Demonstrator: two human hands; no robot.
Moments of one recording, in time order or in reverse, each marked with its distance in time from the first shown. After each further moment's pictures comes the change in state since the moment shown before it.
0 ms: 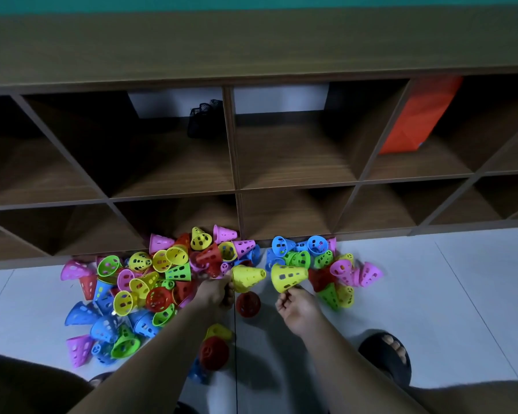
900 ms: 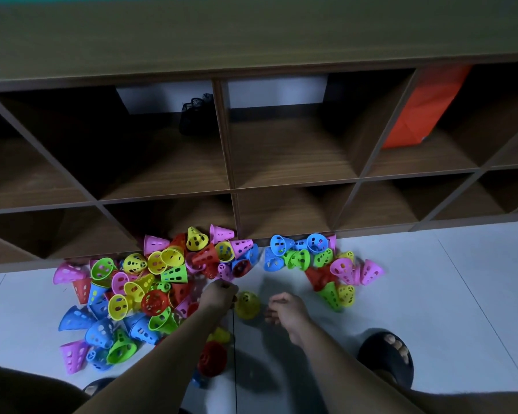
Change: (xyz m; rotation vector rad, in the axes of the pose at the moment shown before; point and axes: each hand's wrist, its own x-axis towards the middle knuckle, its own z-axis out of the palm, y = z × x) left_hand 0.024 -0.016 0.005 0.734 0.129 0.190; right_hand 0.024 0.024 -0.012 -0.815 0.004 -0.204
